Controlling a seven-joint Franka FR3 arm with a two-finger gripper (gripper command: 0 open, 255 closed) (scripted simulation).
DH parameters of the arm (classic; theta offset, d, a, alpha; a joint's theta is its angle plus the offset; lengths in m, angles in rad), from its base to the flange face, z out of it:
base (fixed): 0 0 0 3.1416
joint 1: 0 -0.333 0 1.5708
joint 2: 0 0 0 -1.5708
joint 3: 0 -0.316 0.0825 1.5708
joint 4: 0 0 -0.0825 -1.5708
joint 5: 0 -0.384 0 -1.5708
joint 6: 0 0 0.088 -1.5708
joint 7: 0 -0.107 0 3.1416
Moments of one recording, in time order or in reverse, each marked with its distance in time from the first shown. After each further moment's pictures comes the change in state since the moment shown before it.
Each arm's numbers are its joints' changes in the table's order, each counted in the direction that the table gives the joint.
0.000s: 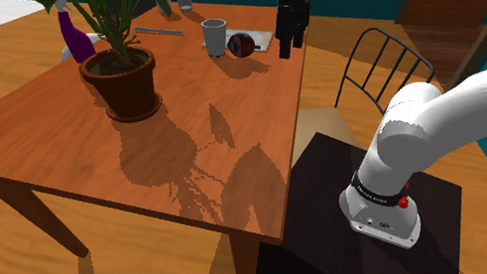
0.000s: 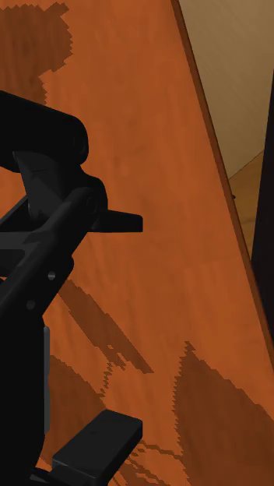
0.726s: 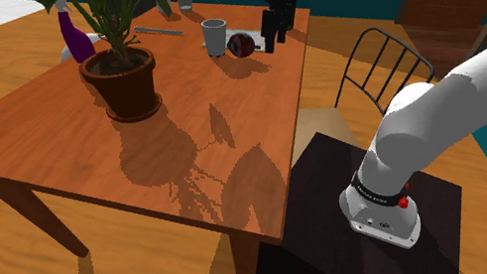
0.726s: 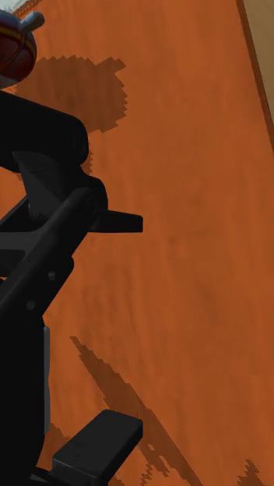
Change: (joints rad) arm 0.034 0.235 0.107 -0.075 0.097 0.183 0.159
